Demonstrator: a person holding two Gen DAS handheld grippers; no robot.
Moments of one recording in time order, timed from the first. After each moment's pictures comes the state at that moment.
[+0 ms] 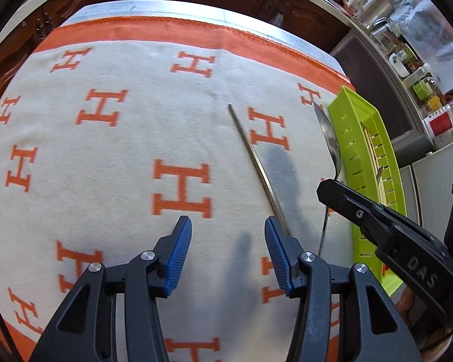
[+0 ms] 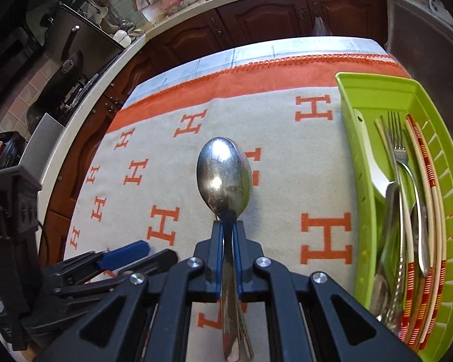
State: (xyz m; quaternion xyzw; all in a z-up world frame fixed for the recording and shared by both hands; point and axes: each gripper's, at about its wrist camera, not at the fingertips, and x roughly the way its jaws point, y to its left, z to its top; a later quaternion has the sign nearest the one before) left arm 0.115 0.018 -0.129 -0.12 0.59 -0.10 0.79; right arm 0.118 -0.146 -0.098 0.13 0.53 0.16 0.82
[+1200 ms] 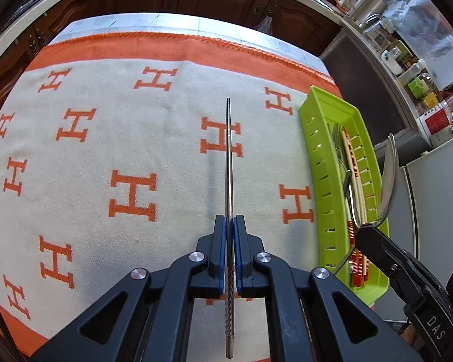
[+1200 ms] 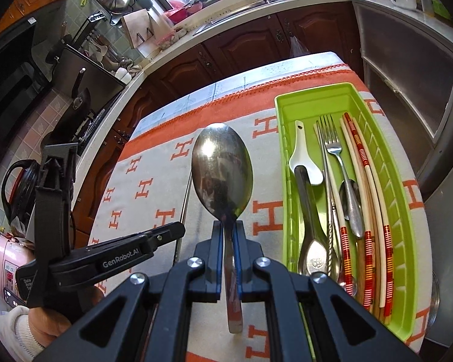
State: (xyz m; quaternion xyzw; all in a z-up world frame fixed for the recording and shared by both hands) left arm 0.110 -0.029 -0.093 -0.11 0.58 -0.09 0.80; right arm 0.069 -0.219 -0.061 0.19 0.48 0.15 0.84
